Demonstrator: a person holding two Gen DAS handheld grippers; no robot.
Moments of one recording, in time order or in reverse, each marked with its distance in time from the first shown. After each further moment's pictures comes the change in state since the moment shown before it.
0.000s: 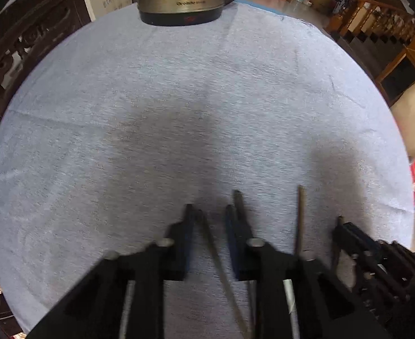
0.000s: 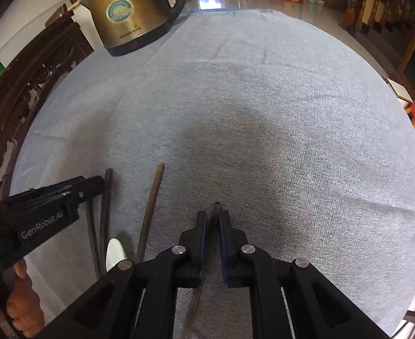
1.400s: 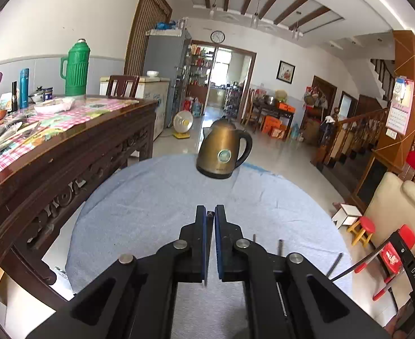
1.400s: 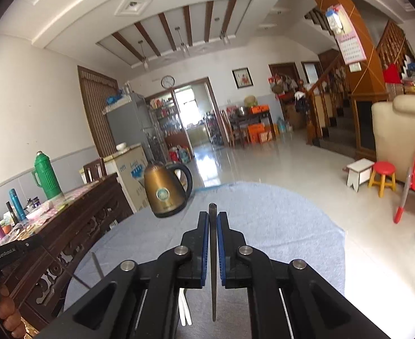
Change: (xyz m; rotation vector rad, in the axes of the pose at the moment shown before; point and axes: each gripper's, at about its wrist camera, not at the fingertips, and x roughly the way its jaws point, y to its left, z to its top) left arm -0.313 0.079 -0.225 -0.150 -0.787 -0.052; right arm -0.318 -0.014 -0.209 0.127 -0.923 0.032
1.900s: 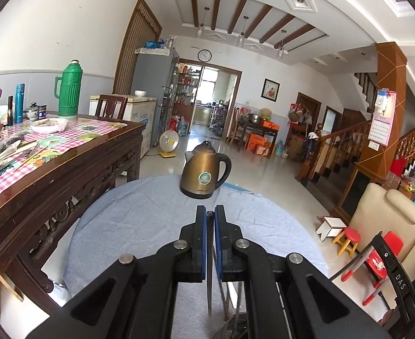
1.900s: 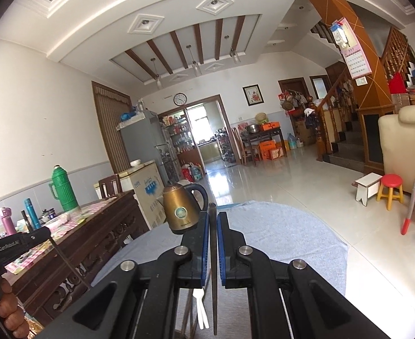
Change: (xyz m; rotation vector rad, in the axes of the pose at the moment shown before) left arm -0.059 -0.016 0.014 0.011 -0.097 -0.081; right arm -0.051 0.013 0.018 -0.002 -0.083 0.076
